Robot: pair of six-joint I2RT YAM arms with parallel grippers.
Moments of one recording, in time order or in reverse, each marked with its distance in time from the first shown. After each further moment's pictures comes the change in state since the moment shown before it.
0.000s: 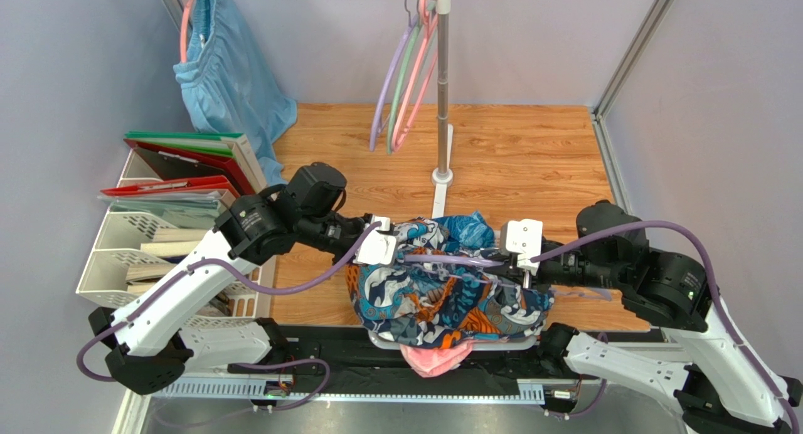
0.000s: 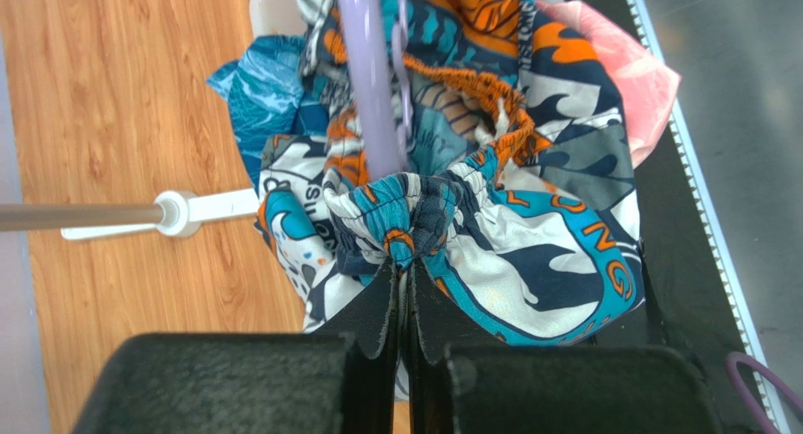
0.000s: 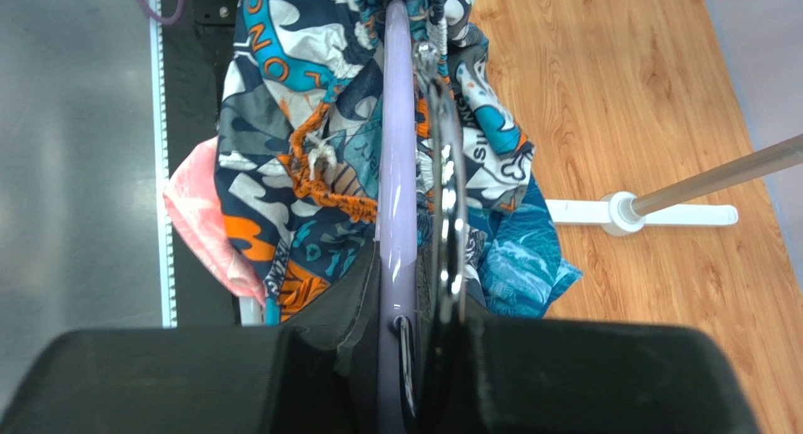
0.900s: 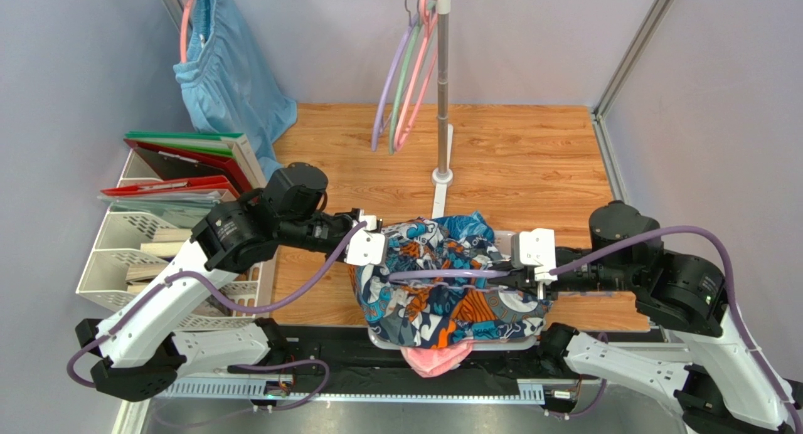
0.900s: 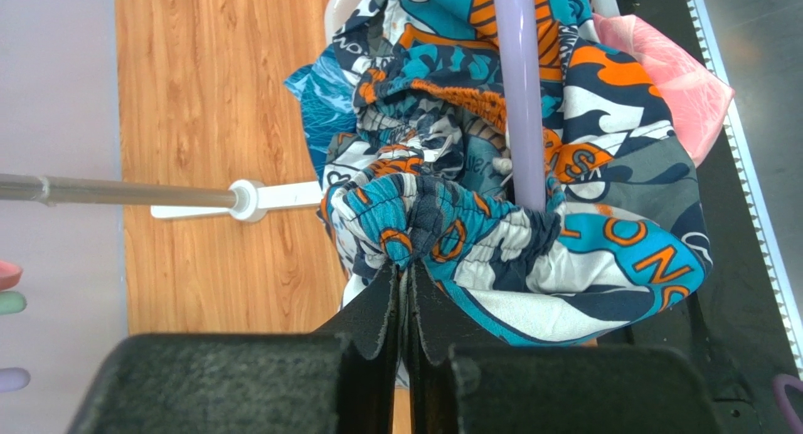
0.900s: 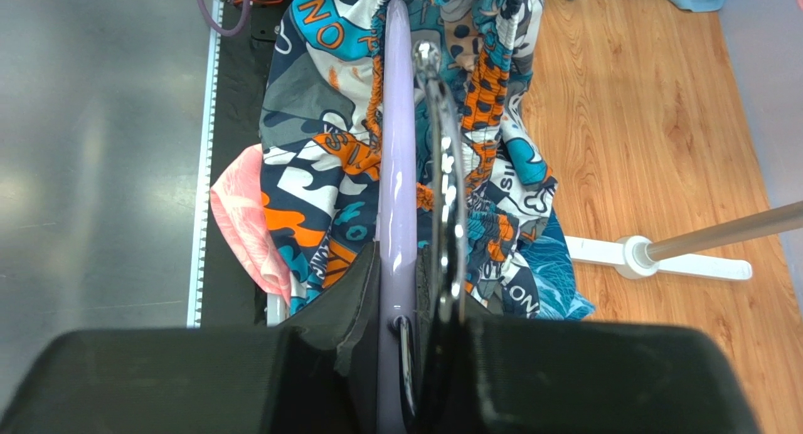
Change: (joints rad) left arm -0.015 -0.068 0.039 0.037 -0.082 -0.026; right arm 0.000 -0.007 0.058 -0.050 -0.111 -0.047
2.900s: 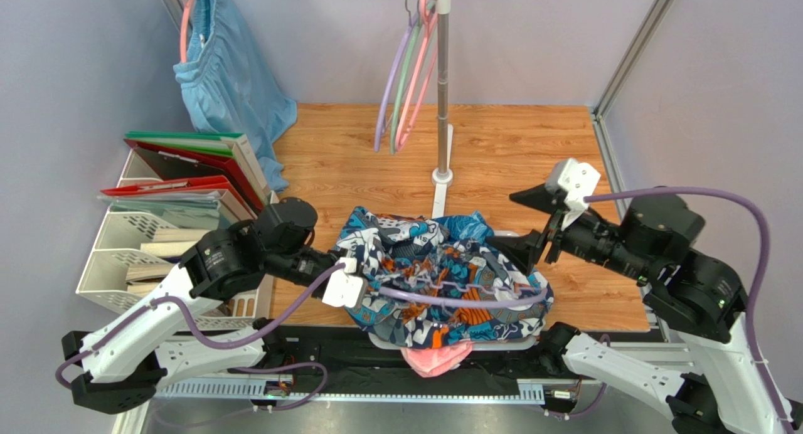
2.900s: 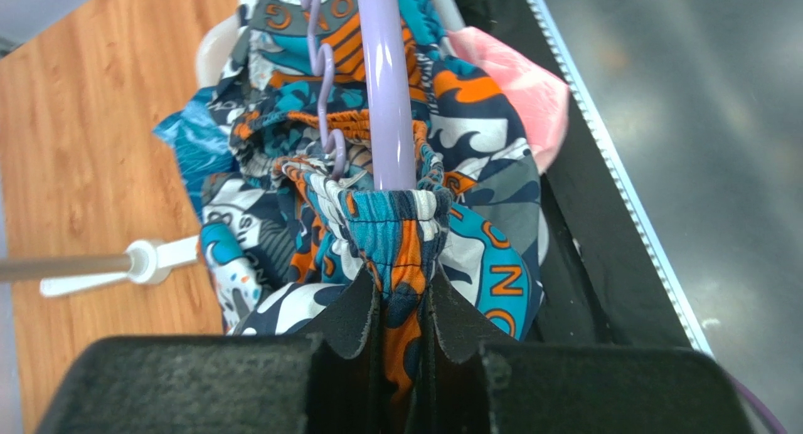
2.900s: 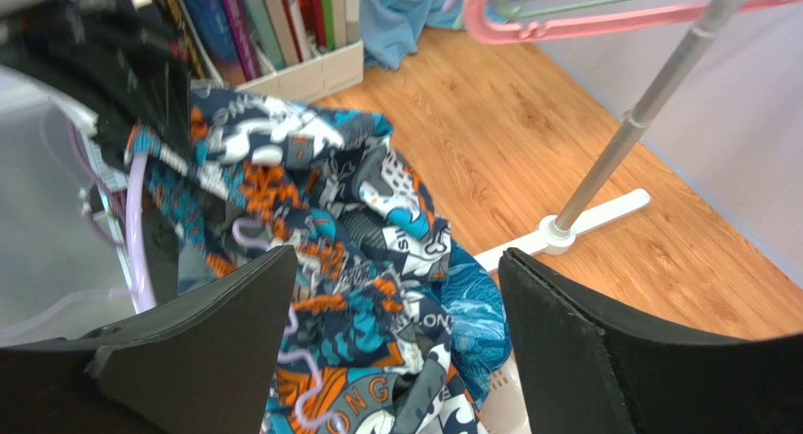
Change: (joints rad) left arm -0.077 -0.162 -0.205 0.015 0.114 -0.034; right arm -0.131 0.031 0.064 0.243 0.219 0.344
